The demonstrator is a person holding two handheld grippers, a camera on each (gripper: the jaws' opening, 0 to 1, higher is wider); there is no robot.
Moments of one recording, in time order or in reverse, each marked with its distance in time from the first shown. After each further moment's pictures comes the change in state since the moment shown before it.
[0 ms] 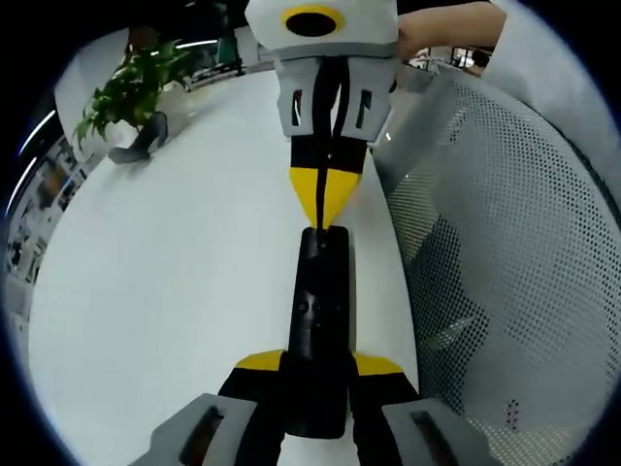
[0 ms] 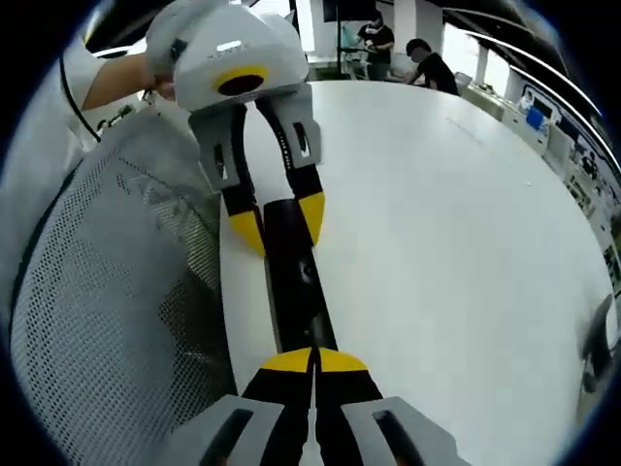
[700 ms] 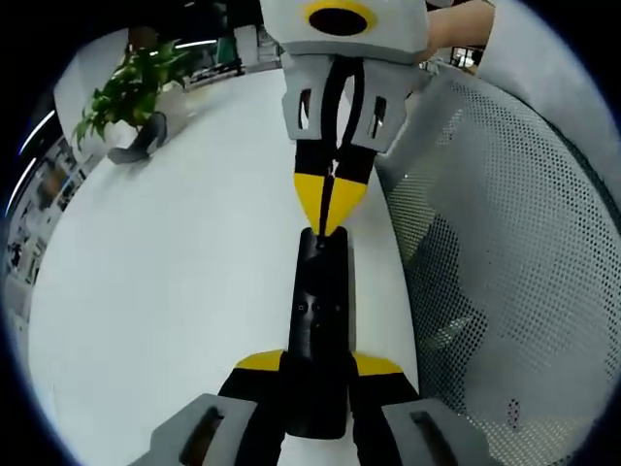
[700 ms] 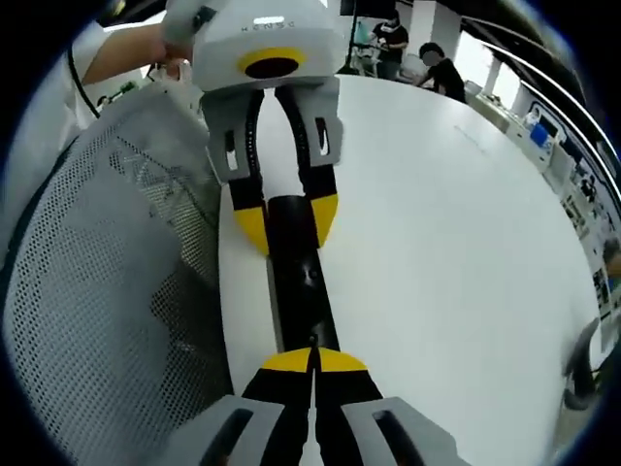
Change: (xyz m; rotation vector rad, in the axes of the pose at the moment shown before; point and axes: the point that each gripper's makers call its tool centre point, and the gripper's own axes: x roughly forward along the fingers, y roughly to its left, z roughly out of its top) left arm 0.002 0.001 -0.001 0.008 0.003 -0.003; right arm 0.003 0.003 -0.001 -0.068 0.033 -0.090
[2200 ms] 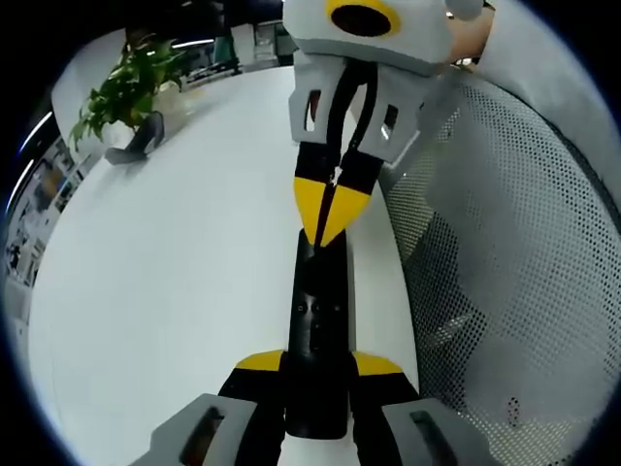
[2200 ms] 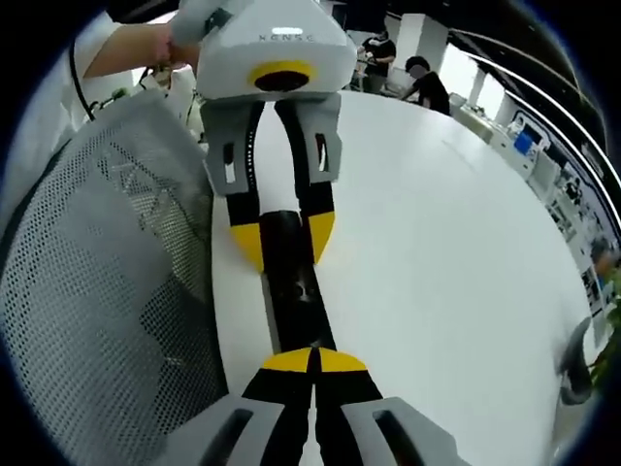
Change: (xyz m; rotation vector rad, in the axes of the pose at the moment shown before) left arm 0.000 -0.001 0.000 0.005 0.011 -0.009; right arm 0.002 0.000 0.012 -0.022 -0.045 -0.040
